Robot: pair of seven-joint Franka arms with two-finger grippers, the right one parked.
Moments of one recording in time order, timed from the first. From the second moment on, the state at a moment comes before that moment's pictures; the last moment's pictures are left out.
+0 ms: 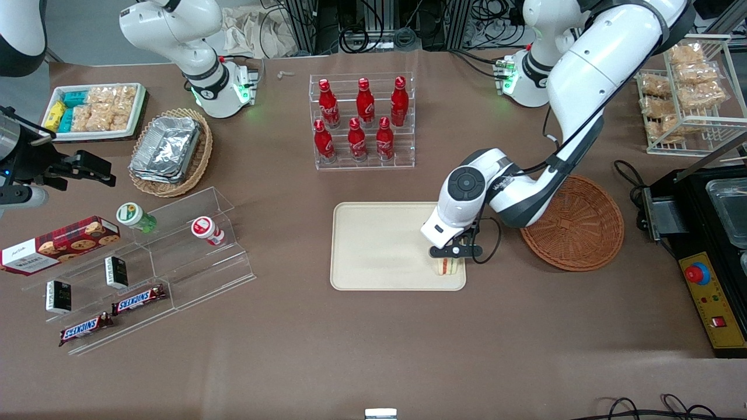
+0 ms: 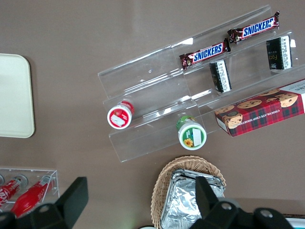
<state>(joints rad) 0.05 0.66 -0.68 -1.84 0.57 2.29 -0.91</state>
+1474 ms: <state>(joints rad) 0.12 0.05 -0.25 -1.68 0.04 1.75 -0.13</state>
